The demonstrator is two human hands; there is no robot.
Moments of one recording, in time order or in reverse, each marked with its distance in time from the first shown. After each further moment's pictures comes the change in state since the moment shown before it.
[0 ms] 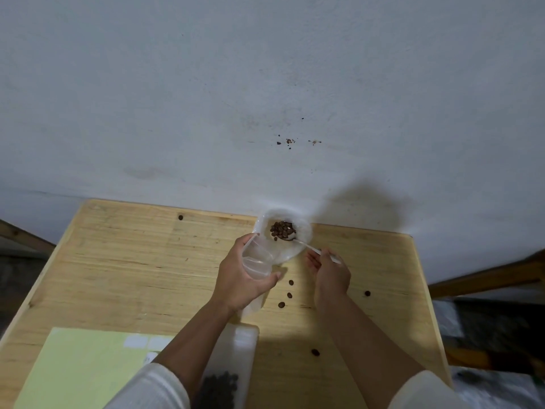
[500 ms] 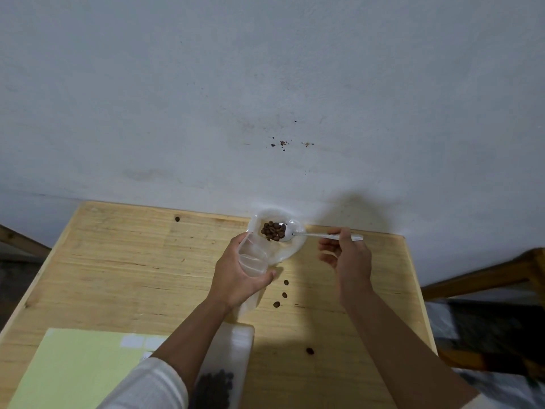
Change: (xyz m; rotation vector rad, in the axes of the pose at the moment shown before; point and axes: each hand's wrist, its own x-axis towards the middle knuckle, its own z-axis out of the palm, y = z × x) left_hand 0.002 -0.002 0.002 0.010 0.008 -0.022; right_hand -0.025 -0.059 -0.013 -0.149 -0.240 -0.269
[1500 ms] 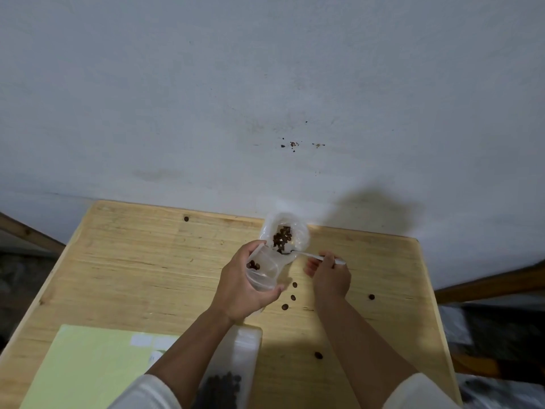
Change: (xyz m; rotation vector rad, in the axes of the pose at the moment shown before) left_hand -0.014 0.003 -0.006 0.078 -0.046 0.115; right_hand 0.007 0.062 0.023 -0.228 0.266 0.173
